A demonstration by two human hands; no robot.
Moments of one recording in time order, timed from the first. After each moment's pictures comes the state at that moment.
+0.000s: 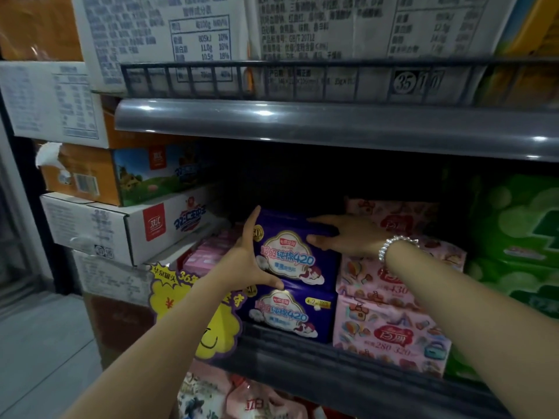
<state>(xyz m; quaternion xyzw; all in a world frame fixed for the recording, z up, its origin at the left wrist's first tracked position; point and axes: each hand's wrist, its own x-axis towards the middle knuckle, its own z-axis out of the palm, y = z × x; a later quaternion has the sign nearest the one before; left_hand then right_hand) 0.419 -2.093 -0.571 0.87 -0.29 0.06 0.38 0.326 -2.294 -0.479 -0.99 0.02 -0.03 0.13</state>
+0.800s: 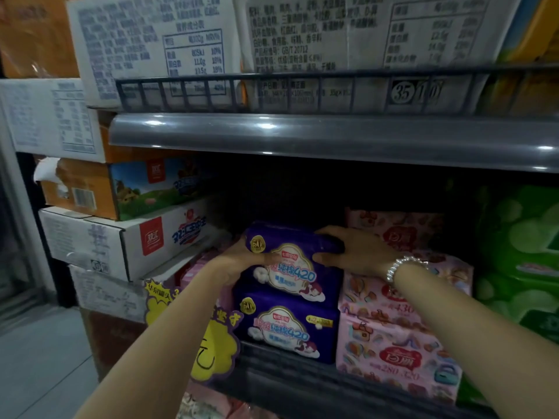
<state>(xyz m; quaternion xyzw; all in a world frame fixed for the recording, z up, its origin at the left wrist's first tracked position) 0.455 -2.112 -0.558 0.71 -0.17 -0.13 0.67 0.329 -2.308 -0.488 -0.98 0.00 -0.06 0.18</state>
